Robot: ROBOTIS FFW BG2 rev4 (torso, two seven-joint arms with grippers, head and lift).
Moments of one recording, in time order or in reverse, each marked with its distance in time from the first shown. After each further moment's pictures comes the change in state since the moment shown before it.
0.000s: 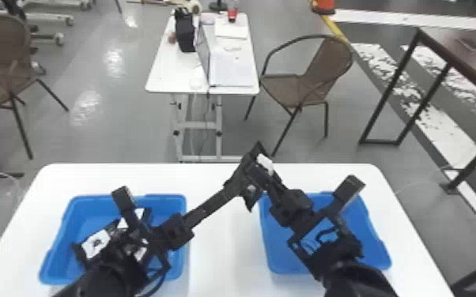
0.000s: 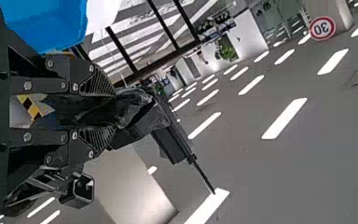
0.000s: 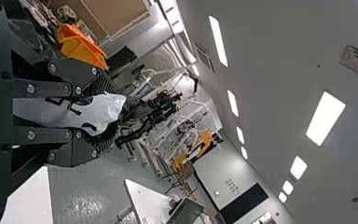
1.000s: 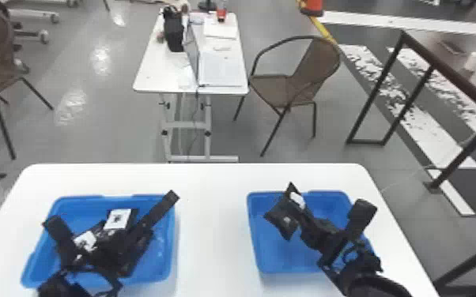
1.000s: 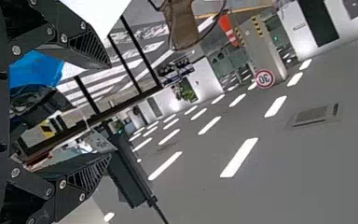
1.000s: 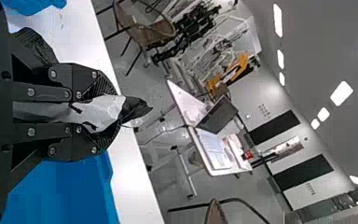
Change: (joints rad) left arm 0.133 -0.004 0.182 -0.054 0.011 -0.069 0.071; right arm -0.109 -0.073 -0.177 0.393 0.154 -0.022 -0.048
